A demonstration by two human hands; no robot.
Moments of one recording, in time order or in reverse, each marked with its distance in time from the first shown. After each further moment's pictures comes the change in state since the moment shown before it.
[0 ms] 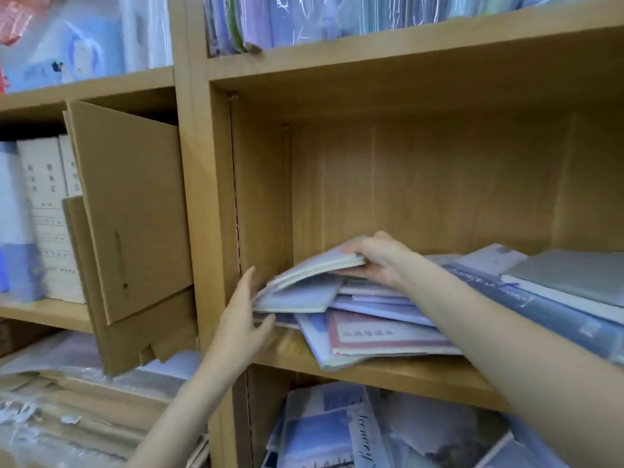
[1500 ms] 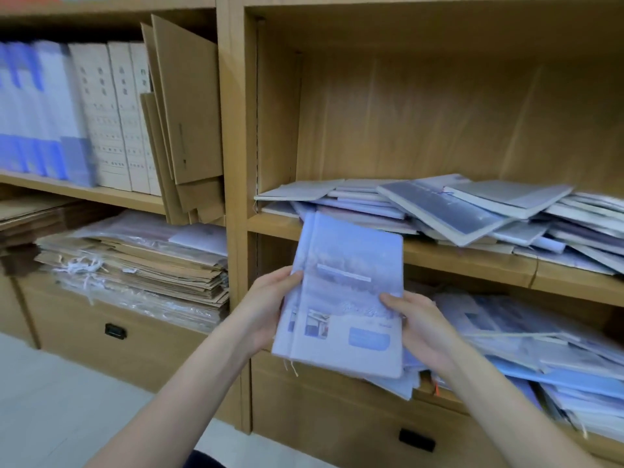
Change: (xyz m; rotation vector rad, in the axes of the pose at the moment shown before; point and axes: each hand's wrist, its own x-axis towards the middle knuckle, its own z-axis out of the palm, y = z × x) left_hand -0.189 0.086 -0.004 -1.051 -0.337 -0.629; right_hand -0.236 0.149 -0.081 0.146 -0.019 0.102
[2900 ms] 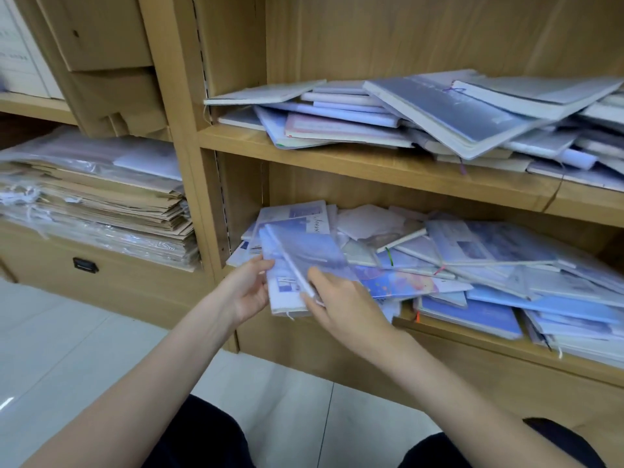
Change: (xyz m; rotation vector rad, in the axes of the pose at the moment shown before) left_hand 0.058 -0.101 -0.021 -0.246 0.259 -0.337; right_hand 0.008 0.081 0.001 -1.513 -0.211 -0.565
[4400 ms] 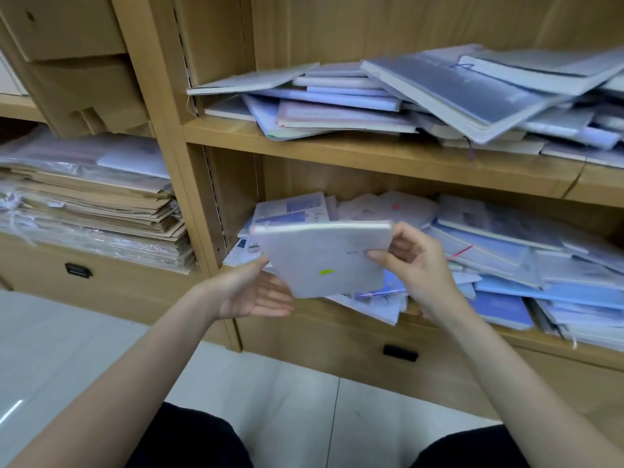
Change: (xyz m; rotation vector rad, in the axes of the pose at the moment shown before) left_hand 0.015 0.018 -0.016 0.470 -0.075 -0.284; right_hand 0.002 0.068 -0.031 0.978 0.347 0.191
